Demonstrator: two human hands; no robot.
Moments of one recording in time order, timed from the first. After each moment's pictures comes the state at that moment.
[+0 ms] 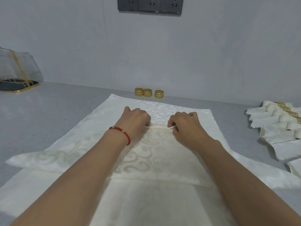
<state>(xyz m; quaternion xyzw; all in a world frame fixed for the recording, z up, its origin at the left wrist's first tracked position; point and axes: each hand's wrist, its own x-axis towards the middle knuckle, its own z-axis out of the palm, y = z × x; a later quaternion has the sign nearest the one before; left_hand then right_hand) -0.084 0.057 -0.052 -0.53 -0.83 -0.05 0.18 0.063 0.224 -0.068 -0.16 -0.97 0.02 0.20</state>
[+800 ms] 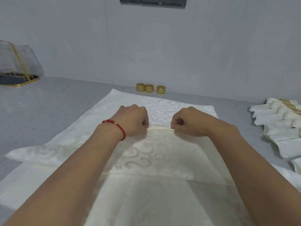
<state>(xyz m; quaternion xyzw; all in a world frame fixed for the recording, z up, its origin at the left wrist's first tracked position) -0.073 0.036 -0.030 -0.51 -0.85 -0.10 0.04 0.070 0.226 -0.024 -0.14 -0.98 0.12 0.01</state>
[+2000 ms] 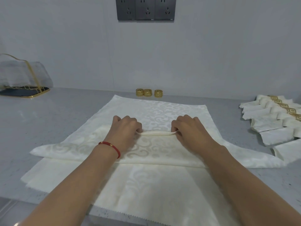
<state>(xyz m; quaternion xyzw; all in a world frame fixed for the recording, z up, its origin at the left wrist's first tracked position) -0.043 -0.009 -0.055 -0.50 -0.84 -0.11 0.15 0.123 0.184 -0.060 -0.14 -0.97 -0.01 0.20</state>
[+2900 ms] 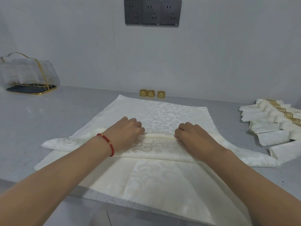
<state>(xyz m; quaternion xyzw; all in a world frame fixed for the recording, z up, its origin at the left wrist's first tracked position) -0.046 -0.033 -0.051 -0.64 -0.74 0.04 0.20 0.148 0.166 -0.059 -0.08 -0.98 -0.14 0.13</state>
